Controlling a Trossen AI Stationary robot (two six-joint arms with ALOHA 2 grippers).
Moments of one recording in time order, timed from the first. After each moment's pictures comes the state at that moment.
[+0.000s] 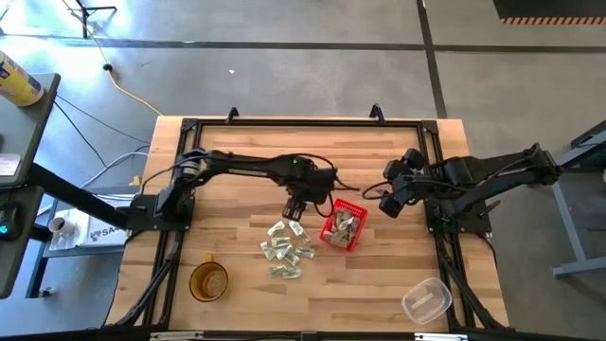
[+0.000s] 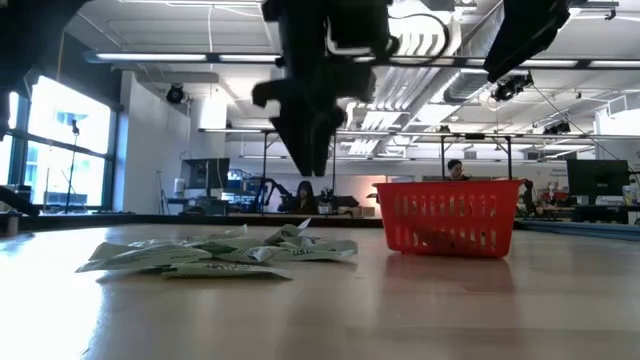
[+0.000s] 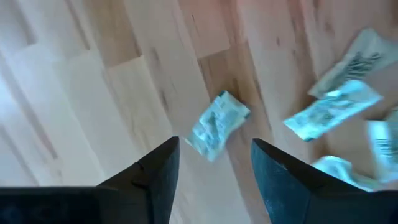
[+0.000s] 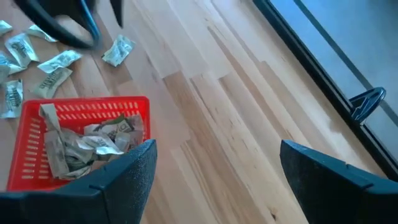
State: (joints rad) left arm 0.05 2.08 1.80 -1.11 -0.10 0.41; right arm 0.20 1.05 1.05 -1.06 0.54 0.56
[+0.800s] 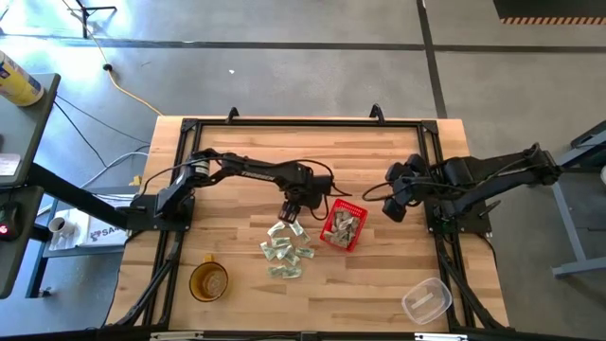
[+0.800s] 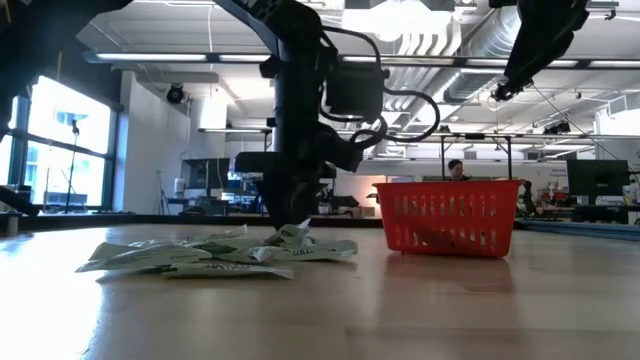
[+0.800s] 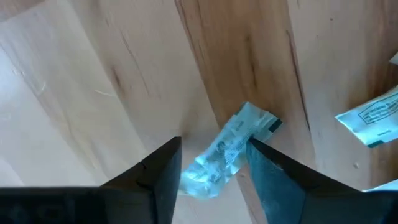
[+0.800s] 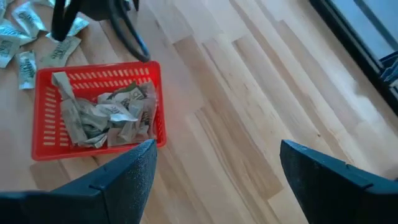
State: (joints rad) left arm 0.09 2.20 1.63 -0.98 -0.11 0.44; right arm 0.20 1.05 1.05 -1.15 0.43 0.65
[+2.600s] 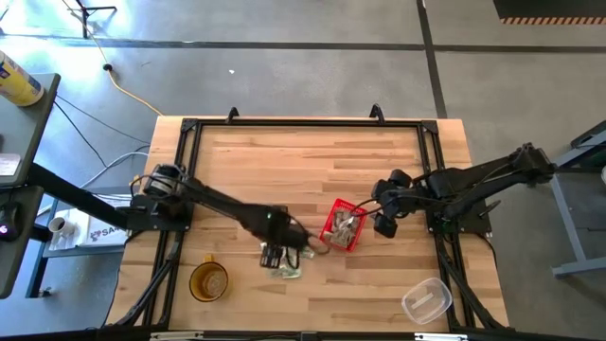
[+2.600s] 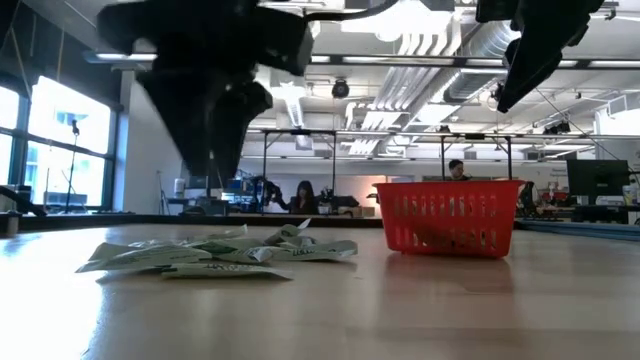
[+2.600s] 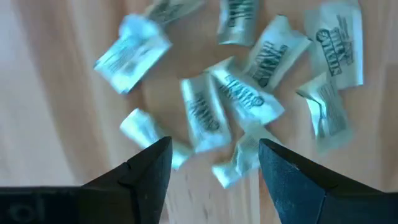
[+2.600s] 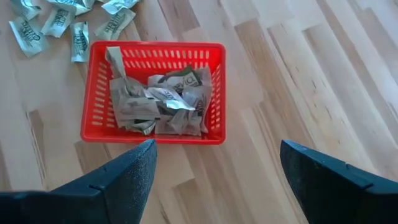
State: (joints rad) left arm -0.29 1.90 1.46 -1.01 -0.11 -0.16; right arm 0.25 1.14 0.97 -0.94 0.29 0.60
